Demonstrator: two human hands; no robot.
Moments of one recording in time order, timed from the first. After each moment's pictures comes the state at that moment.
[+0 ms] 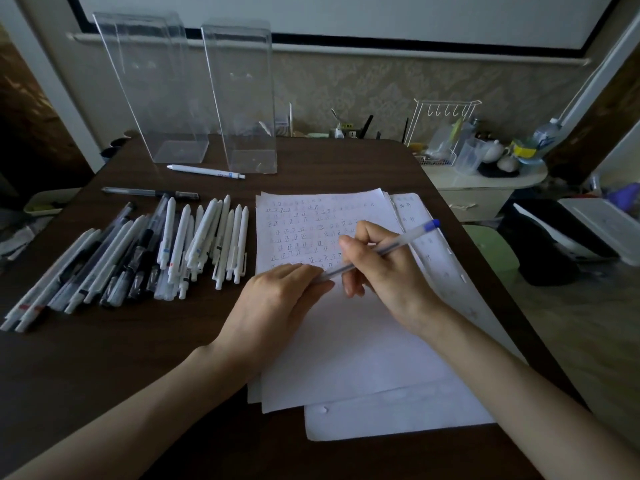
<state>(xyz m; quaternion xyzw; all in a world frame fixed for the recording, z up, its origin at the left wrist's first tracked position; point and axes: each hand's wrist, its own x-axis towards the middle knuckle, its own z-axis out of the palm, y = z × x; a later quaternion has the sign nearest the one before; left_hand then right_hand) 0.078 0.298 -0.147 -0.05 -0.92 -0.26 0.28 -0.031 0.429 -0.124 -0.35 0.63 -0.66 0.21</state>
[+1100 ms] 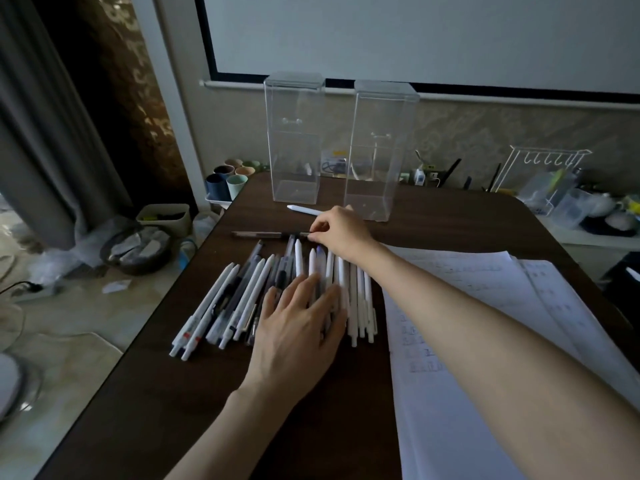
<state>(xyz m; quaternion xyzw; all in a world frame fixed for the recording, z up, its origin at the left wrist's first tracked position) 0.124 0.197 -0.151 0.22 -0.95 -0.10 0.18 -0.076 0.164 -0.131 -0.47 0.84 -0.25 0.03</state>
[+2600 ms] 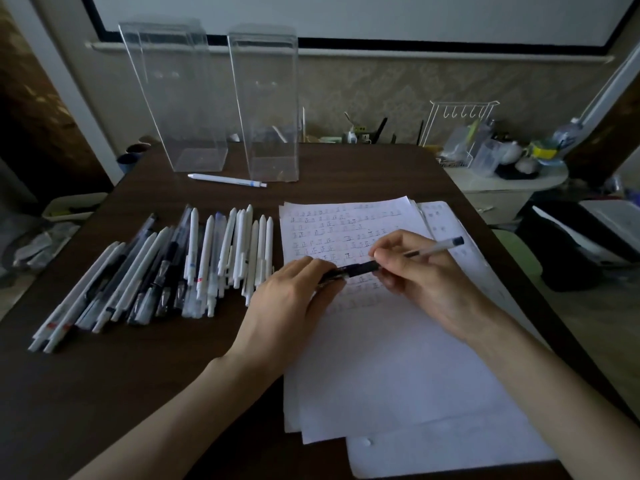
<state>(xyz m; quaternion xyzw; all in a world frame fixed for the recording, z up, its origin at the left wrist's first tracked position) 0.074 0.278 -0.145 0.01 -0.92 -0.27 0.29 -0.048 0.432 -0.119 -0.29 0.63 -0.66 0.30</state>
